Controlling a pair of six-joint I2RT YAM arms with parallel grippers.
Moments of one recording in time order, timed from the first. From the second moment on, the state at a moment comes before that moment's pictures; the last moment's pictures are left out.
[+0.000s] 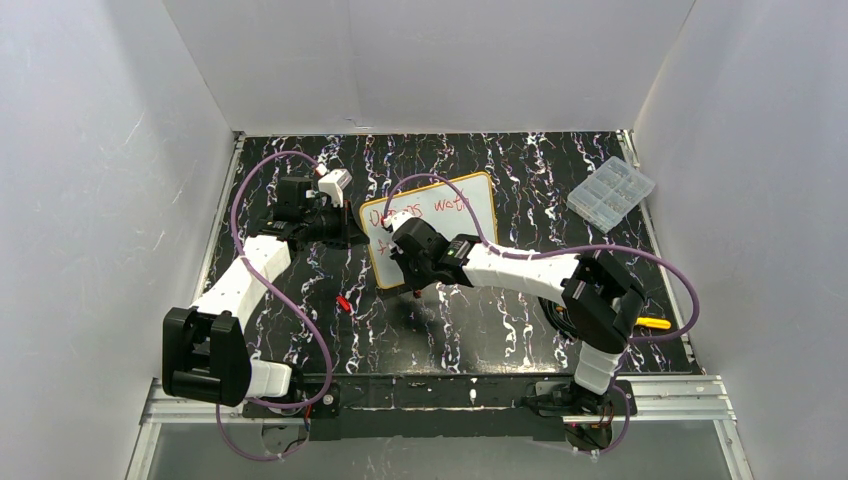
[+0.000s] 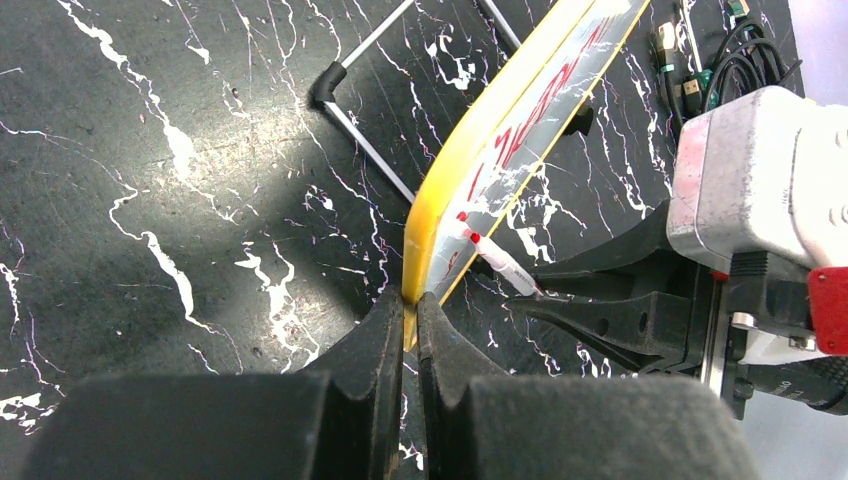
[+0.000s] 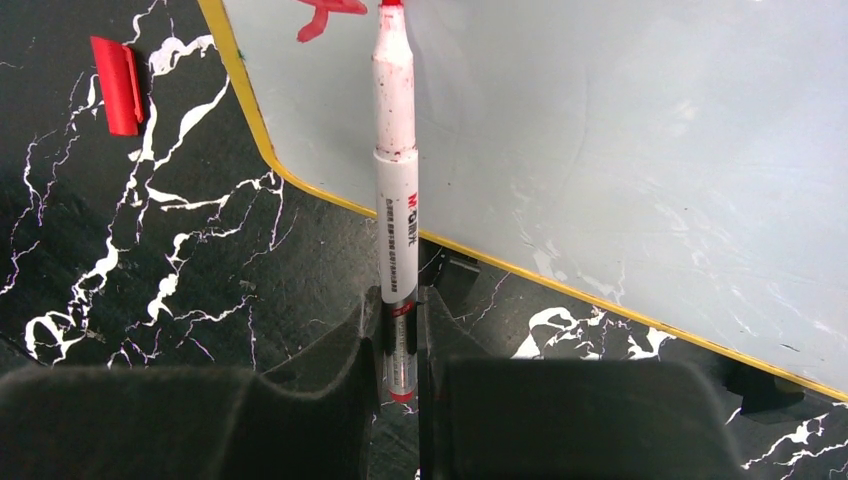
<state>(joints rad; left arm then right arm) -0.17 1.33 0.93 -0.38 0.59 -0.13 1.04 1.77 1.25 -0.37 0.11 0.30</state>
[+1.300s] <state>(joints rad) -0.17 1.33 0.93 -0.38 0.59 -0.13 1.03 1.72 1.25 -0.37 0.10 0.33</state>
